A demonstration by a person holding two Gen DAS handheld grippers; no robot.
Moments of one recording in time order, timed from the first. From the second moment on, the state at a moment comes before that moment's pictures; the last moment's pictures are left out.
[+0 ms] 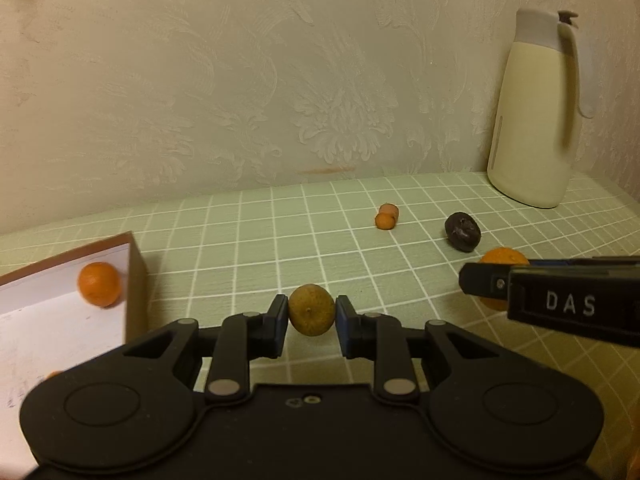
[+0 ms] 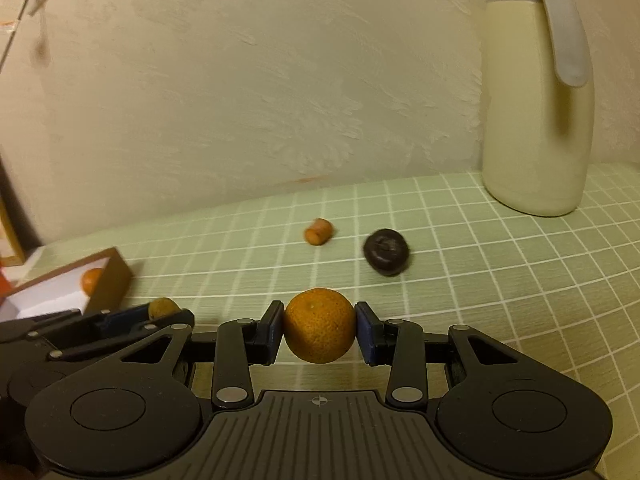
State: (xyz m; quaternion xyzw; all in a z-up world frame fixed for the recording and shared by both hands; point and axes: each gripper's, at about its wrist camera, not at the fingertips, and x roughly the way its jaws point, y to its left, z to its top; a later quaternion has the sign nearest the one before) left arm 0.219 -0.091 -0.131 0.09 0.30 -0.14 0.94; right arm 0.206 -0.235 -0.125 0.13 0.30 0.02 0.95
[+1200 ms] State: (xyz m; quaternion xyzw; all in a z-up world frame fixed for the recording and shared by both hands) left arm 0.103 0.065 -0.066 0.04 0.26 0.00 0.97; right arm 0.128 -0.073 -0.071 0.08 0.25 0.24 0.94
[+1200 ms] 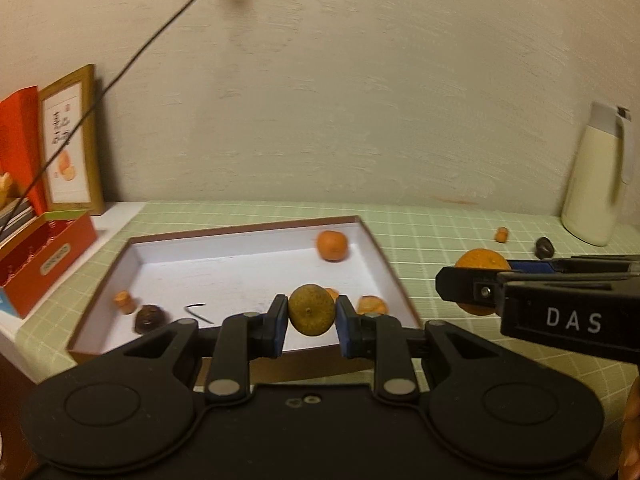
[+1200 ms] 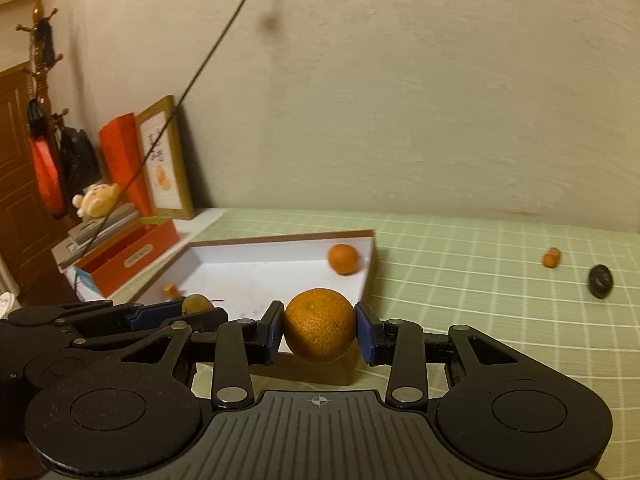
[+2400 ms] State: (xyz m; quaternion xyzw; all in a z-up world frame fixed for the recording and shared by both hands) left arm 0.153 0.193 -0.070 -0.01 0.27 0.11 0.95; right arm 0.206 -0.012 -0.091 0.08 0.26 0.21 0.94
